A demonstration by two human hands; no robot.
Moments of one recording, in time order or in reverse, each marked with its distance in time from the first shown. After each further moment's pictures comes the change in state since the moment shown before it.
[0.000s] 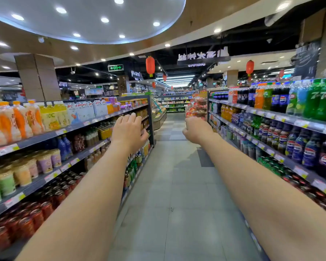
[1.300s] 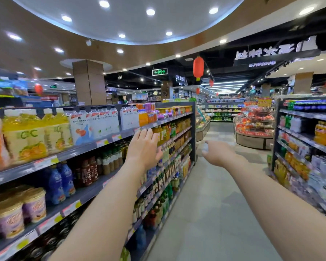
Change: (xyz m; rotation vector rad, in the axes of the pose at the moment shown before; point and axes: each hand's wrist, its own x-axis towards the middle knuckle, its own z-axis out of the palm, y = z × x) left_hand 0.394 -0.221 0.479 0.255 -0.095 -0.059; right_hand 0.589 -0.065 0.360 0.138 -0.203 -0.084
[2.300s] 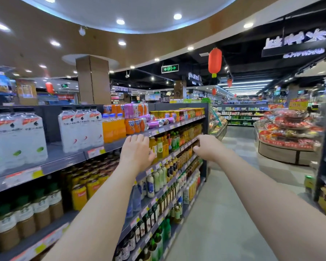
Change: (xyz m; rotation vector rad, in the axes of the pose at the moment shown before) left_hand 0.485 0.061 0.435 0.016 -0.043 -0.217; right_hand 0.658 0.137 0.175 0.056 -0.033 -0.136
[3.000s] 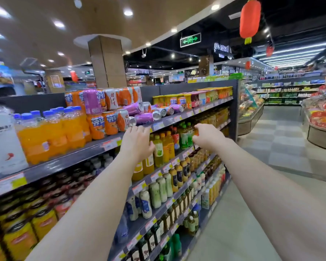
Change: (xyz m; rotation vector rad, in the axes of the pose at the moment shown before) left_hand 0.297 0.083 0.278 0.118 -0.147 0.003; right_hand 0.411 0.137 0.147 0.152 -0.073 -0.176
